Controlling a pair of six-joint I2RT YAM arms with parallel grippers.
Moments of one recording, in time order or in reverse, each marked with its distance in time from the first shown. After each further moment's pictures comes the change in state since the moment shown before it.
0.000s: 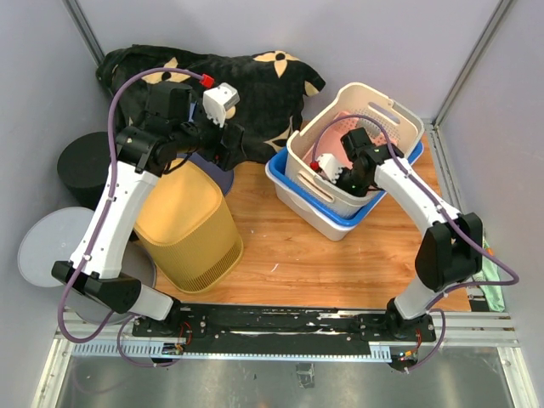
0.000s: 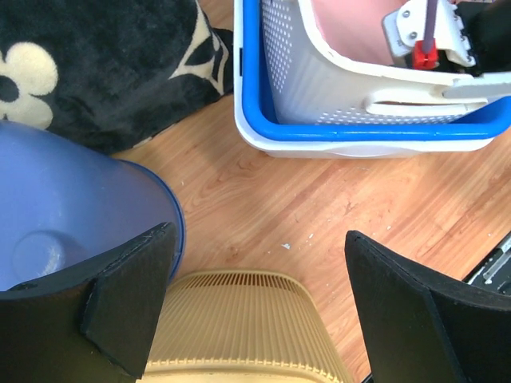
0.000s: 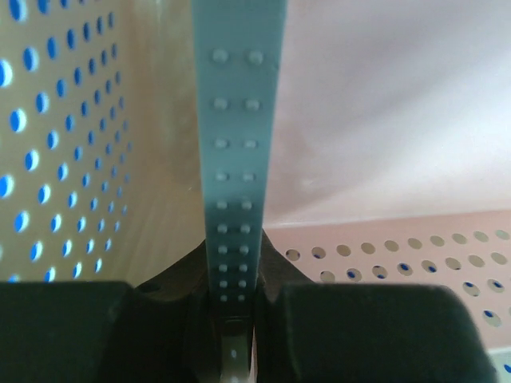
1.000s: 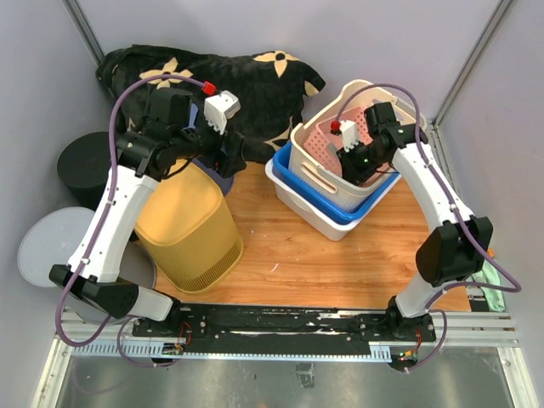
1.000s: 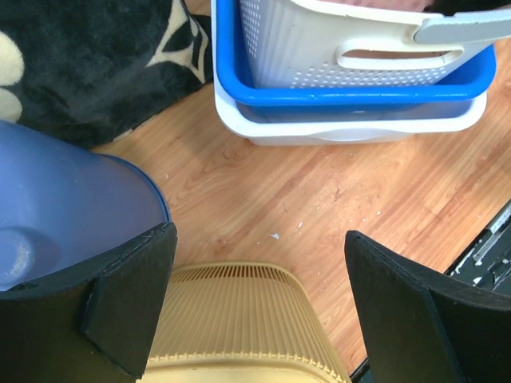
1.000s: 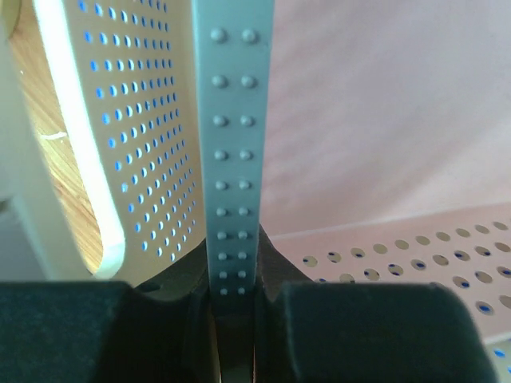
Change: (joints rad) left arm 0.000 -0.031 -0.056 0.000 0.048 0.013; right arm -0.114 0.056 0.230 -0.052 -0.217 0.273
